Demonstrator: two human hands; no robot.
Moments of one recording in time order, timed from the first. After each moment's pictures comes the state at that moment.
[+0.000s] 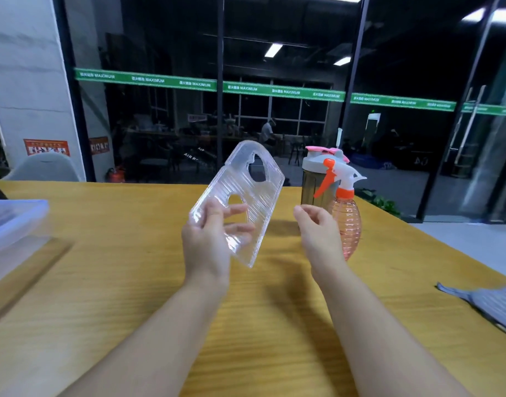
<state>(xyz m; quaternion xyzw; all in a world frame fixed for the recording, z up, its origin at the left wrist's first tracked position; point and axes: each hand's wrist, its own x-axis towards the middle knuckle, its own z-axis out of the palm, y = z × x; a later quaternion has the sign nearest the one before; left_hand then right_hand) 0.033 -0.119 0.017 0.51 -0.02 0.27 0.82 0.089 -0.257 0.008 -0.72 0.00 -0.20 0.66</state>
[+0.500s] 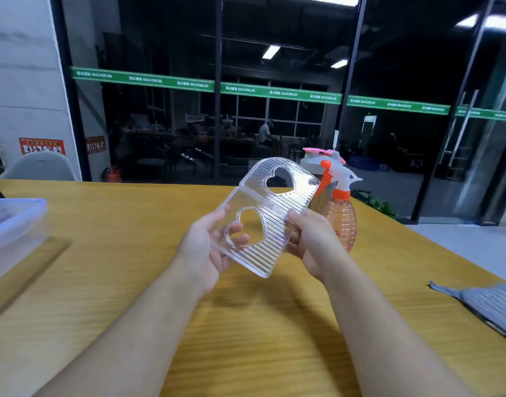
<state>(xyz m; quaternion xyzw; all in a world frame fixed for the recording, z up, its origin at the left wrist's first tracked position) 0.043 -0.096 0.017 0.47 0.03 0.01 0.88 0.082 -0.258 0.021 -0.65 -0.05 -0.01 0.76</state>
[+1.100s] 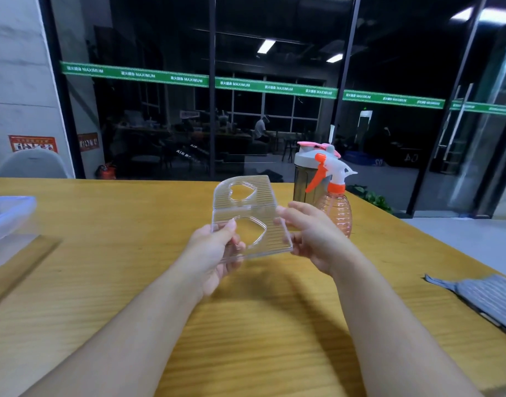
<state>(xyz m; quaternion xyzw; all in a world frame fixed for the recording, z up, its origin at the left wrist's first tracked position) 0.052 -0.109 0.001 0.57 0.03 0.01 0.82 0.082 -0.274 0.021 -0.73 -0.05 0.02 0.68</state>
